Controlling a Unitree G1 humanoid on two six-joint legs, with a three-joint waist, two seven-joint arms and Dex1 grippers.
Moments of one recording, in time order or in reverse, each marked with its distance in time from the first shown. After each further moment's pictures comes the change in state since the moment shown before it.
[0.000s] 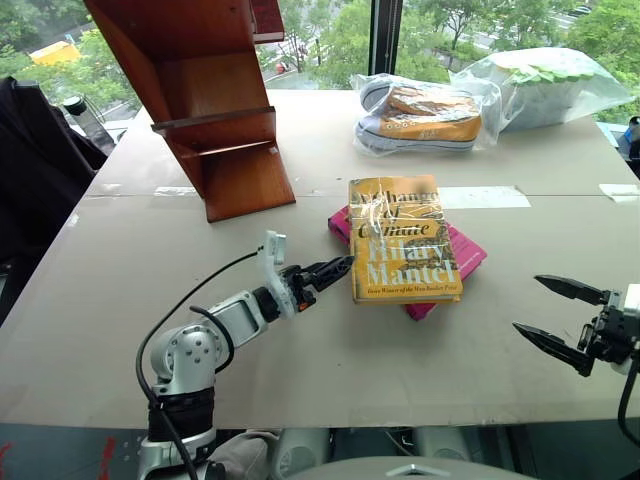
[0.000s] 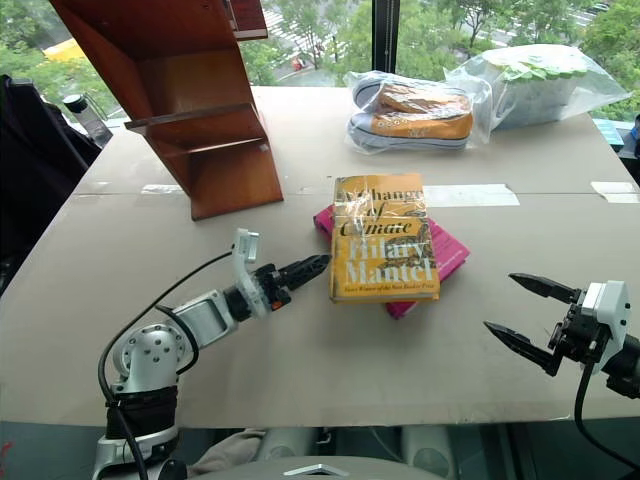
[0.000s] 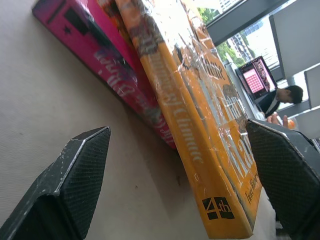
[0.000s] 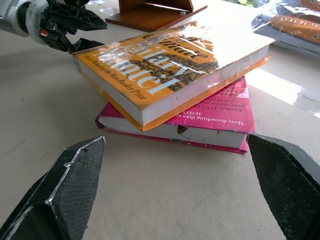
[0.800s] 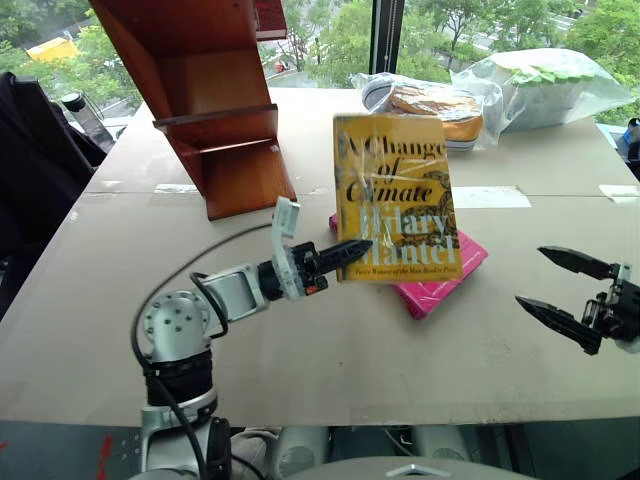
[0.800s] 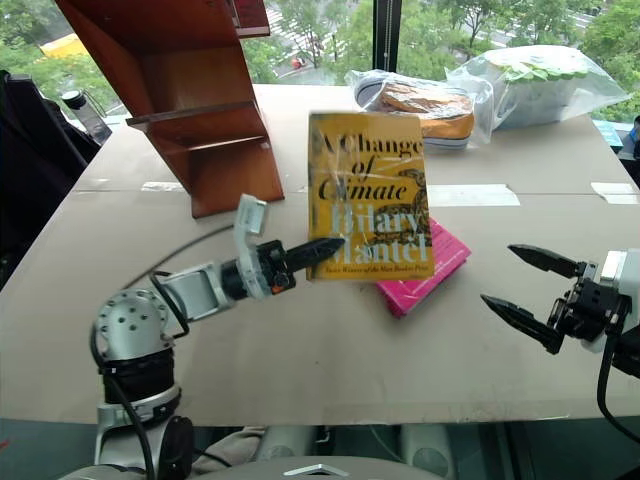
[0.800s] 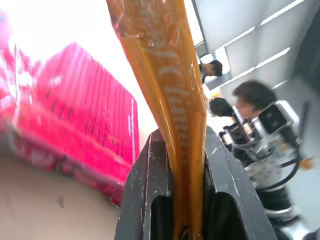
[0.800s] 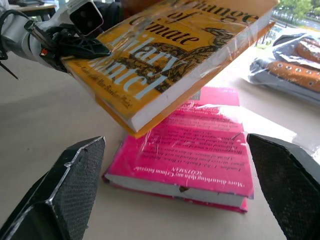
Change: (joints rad) left arm -0.201 0.141 0.001 -0.212 -0.125 0.092 -0.025; right arm -0.136 -0.017 -0.037 -0.114 0.174 0.190 -0.090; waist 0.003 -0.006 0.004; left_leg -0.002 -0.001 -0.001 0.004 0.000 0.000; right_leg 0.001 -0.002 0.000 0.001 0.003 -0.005
